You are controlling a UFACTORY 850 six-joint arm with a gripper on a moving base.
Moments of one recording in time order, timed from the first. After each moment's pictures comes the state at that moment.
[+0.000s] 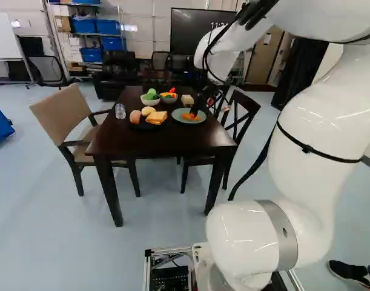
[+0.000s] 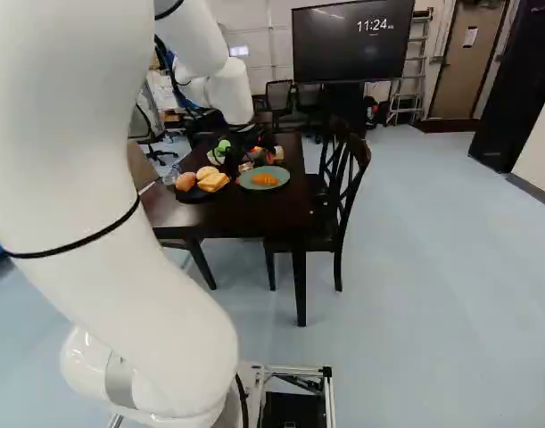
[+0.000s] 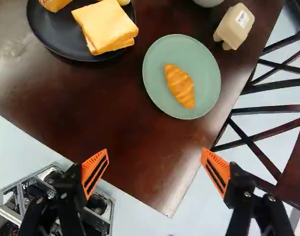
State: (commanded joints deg) arm -3.4 -3.9 -58.6 8.6 -27.4 -51.2
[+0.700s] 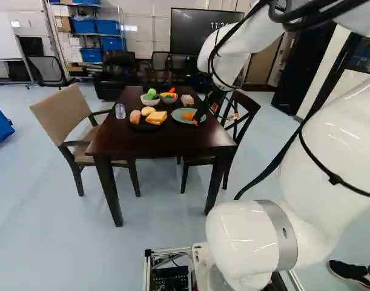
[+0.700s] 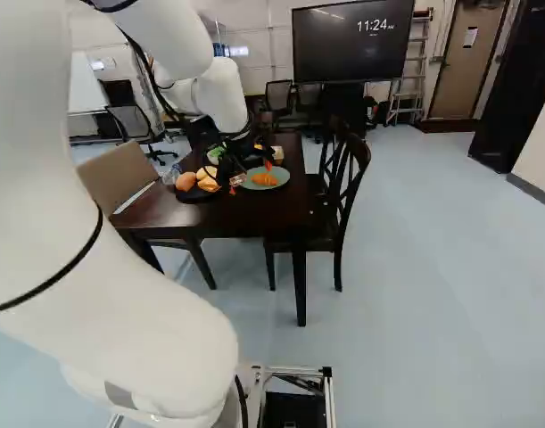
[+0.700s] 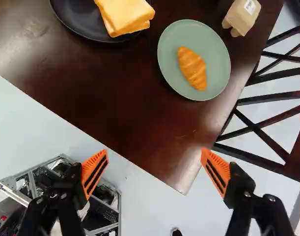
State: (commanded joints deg) arm -3.8 5.5 -49.1 8.6 -27.4 -51.2
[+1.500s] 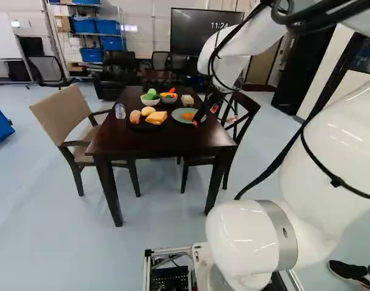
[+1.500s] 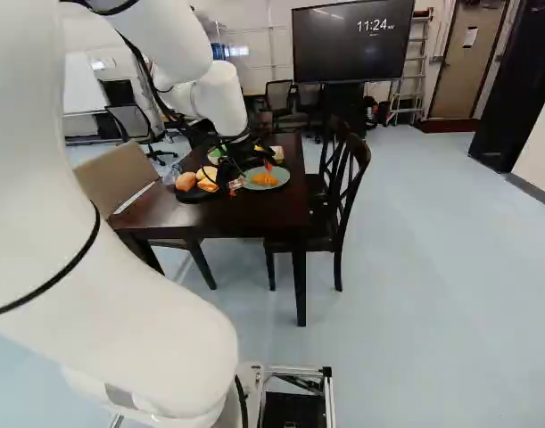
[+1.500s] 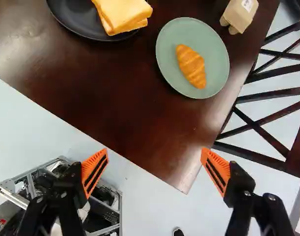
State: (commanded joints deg) arm -3.7 5.8 -47.7 8.3 -24.9 -49.6
